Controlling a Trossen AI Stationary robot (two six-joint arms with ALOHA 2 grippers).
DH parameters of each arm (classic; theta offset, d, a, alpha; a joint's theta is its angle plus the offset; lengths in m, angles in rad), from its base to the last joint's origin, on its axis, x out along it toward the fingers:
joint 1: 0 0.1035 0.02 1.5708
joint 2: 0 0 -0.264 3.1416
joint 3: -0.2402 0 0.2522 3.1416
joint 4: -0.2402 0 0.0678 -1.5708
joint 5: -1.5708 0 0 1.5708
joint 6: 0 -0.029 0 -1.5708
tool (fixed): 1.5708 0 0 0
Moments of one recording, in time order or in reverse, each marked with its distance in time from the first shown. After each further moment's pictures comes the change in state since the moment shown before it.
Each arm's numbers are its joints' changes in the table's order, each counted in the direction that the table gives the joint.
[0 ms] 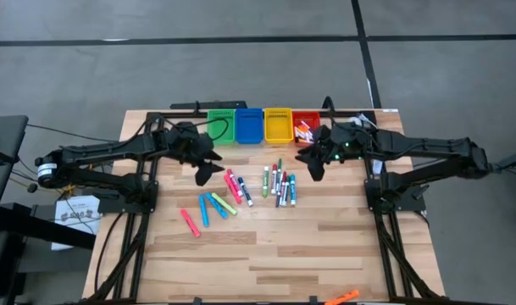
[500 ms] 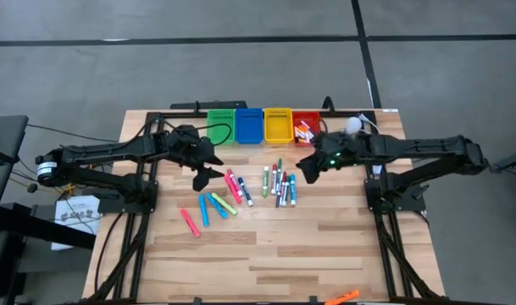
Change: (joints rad) left arm -0.042 0.000 0.000 0.002 -0.036 -0.088; right arm 0.075 -0.056 -0.002 -0.109 -0.065 -0.338
